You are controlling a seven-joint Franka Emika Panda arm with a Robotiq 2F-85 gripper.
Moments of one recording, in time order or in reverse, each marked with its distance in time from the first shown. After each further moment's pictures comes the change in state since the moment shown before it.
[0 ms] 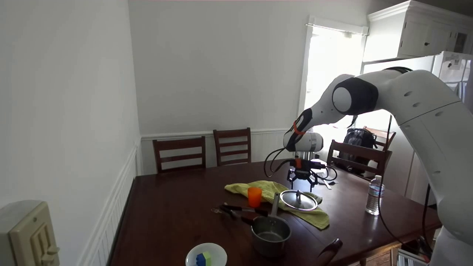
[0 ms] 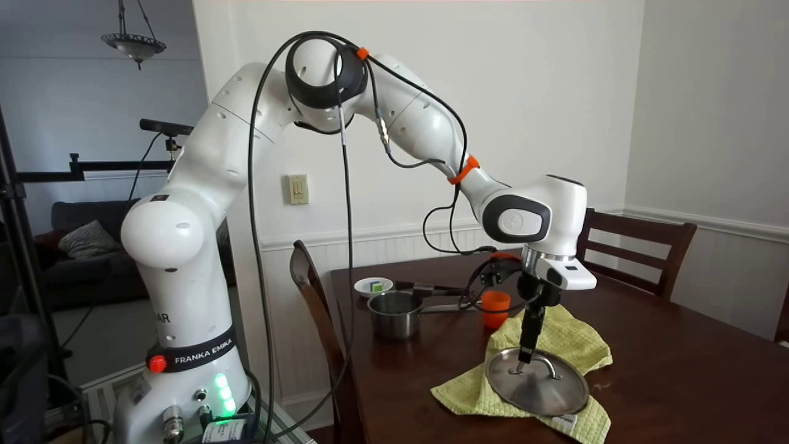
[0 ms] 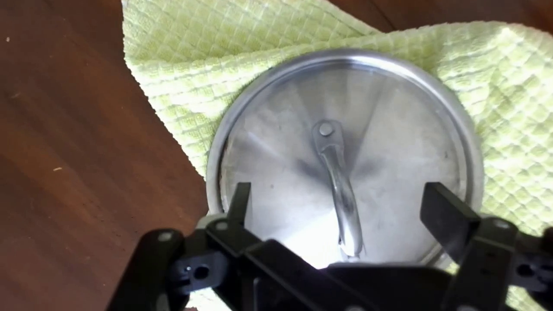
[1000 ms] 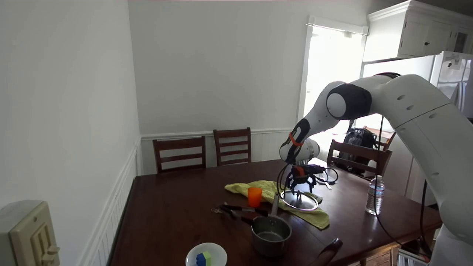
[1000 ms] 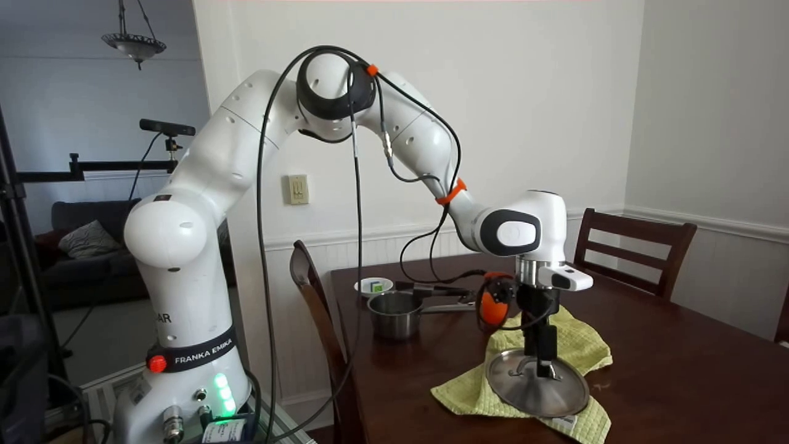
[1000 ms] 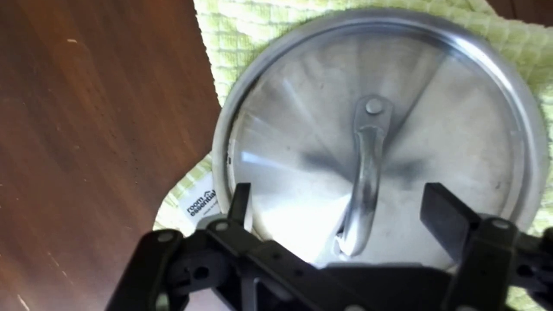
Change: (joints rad) arm 0.030 0.054 0.014 -0.007 -0.236 0.142 -0.129
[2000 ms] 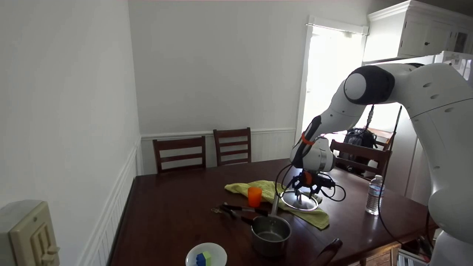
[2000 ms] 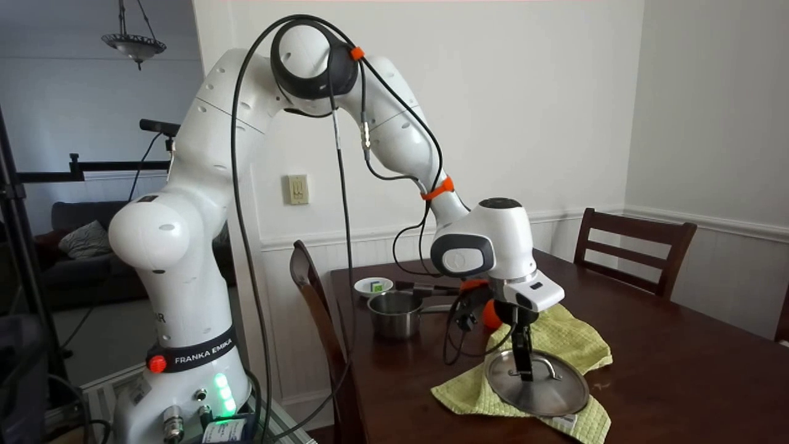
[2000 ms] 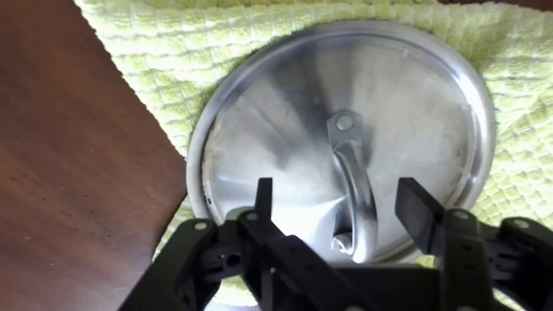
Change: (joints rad) arm -0.179 -0.157 0.199 -0.340 0.339 0.484 -0.148
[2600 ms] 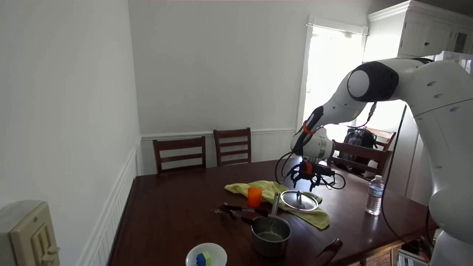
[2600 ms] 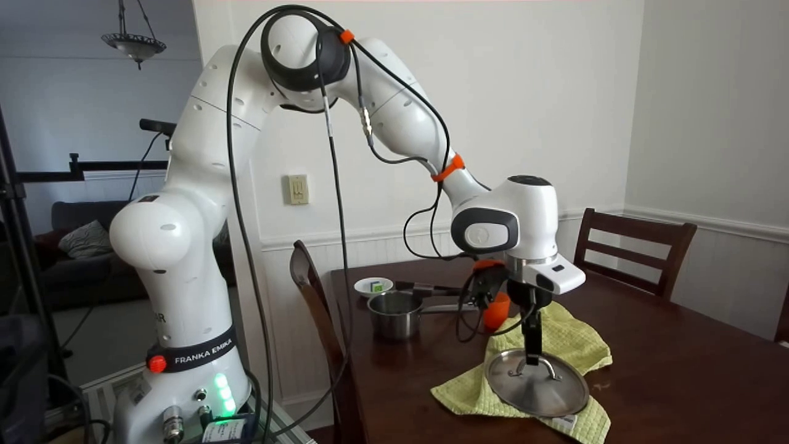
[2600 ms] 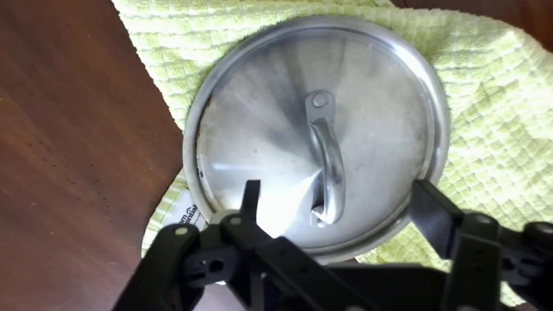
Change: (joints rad) arm 0.012 -0.033 -0.054 0.110 -0.036 -0.263 -0.008
